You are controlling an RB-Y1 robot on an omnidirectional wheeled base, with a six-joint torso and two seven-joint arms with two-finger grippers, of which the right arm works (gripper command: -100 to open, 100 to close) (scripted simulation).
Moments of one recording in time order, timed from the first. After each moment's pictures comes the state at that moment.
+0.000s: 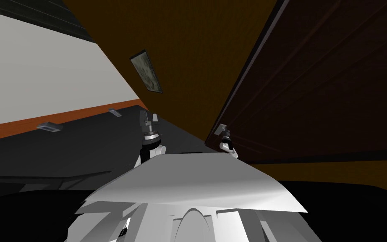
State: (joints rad) arm 0.07 -0.24 -0.29 -1.20 -0.38 -0.44 -0.04
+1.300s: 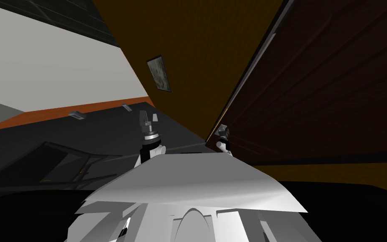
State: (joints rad) arm 0.09 -0.15 -0.25 -1.28 -0.68 -0.45 -0.35
